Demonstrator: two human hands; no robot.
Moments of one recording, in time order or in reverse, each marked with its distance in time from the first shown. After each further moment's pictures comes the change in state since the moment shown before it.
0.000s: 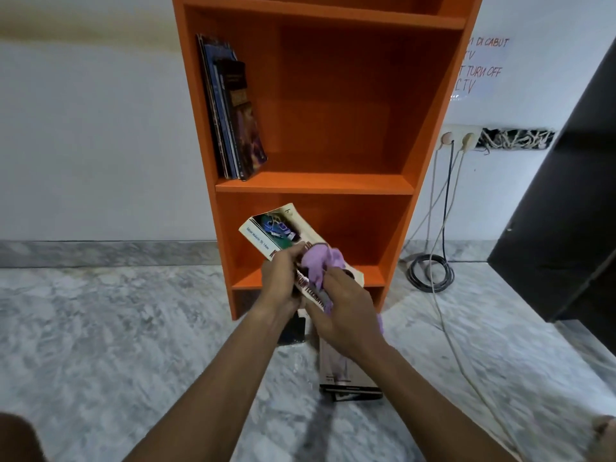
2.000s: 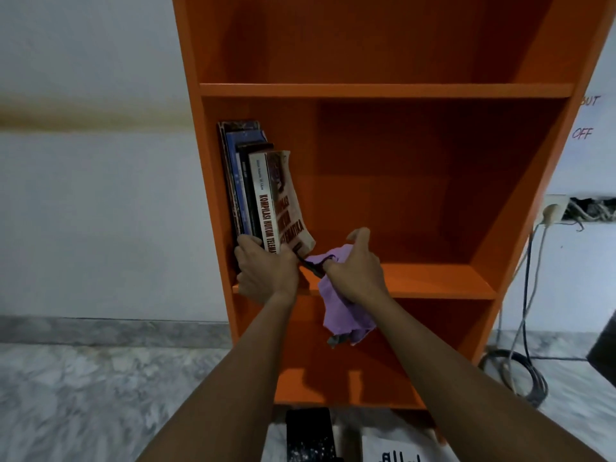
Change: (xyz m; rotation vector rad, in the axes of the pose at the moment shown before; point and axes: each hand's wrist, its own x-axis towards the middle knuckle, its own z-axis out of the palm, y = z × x) left_hand 0.197 0.129 0.030 0.805 0.852 0.624; right_hand 0.288 0.054 0.038 0.279 -0.046 0.405
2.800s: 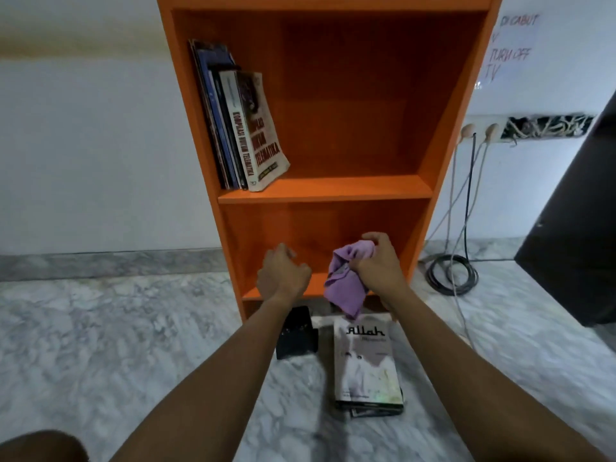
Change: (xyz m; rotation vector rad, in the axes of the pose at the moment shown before) left_hand -0.146 -0.089 -0.066 0.268 -0.638 0.128; right_hand -0.176 0.080 -0.058 0.161 -0.036 0.298
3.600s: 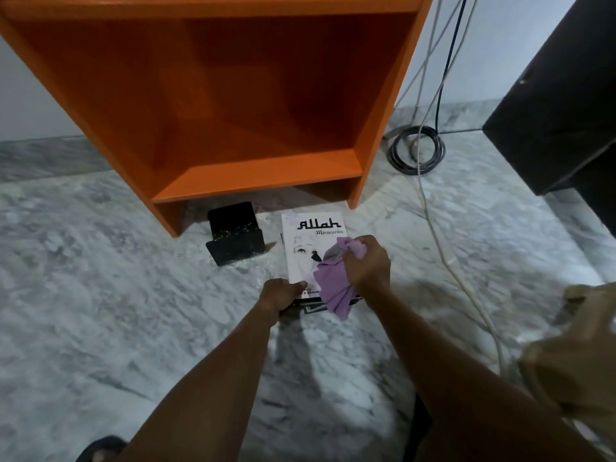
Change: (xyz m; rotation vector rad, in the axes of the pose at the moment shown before) left_hand -0.089 -0.153 0.219 -0.277 -0.717 -0.621; right_hand -0.048 0.232 0.023 -0.187 0.260 0.376
